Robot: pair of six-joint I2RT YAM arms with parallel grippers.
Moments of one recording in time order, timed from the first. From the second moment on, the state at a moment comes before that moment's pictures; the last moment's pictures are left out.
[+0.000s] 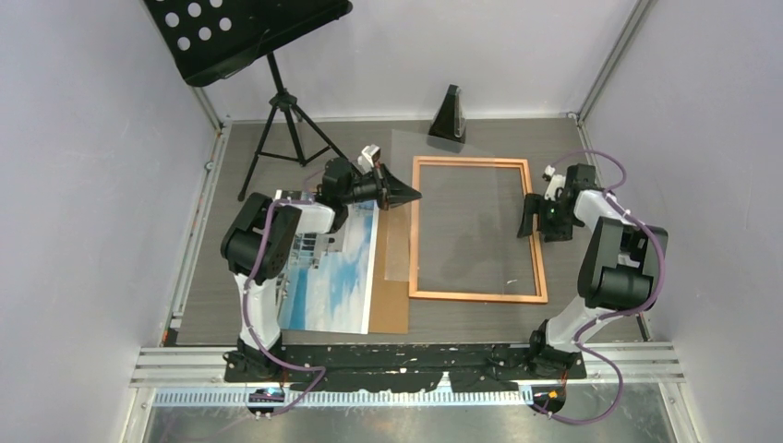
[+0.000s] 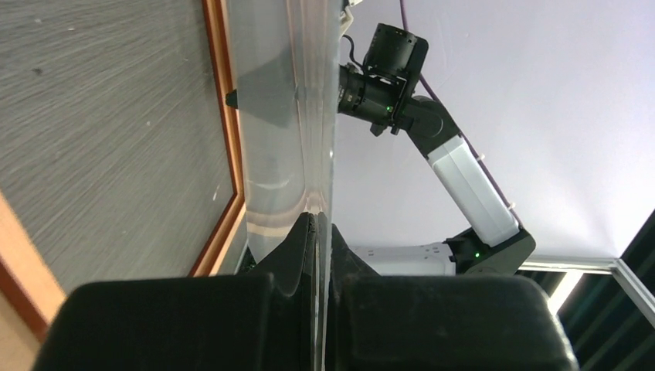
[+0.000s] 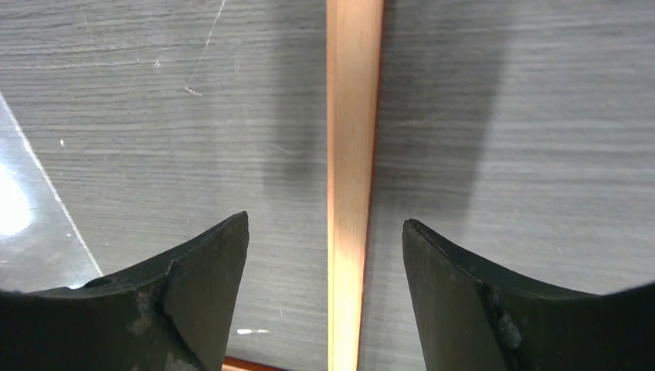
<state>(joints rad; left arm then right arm) -0.43 1.99 1.04 0.87 0.89 -1.46 -0.25 1.67 1.01 -0.55 -0.26 -0.12</state>
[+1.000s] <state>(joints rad) -0.56 2.27 1.38 0.90 0.76 -1.57 -0.55 1.40 0.92 -0.62 -0.35 -0.10</state>
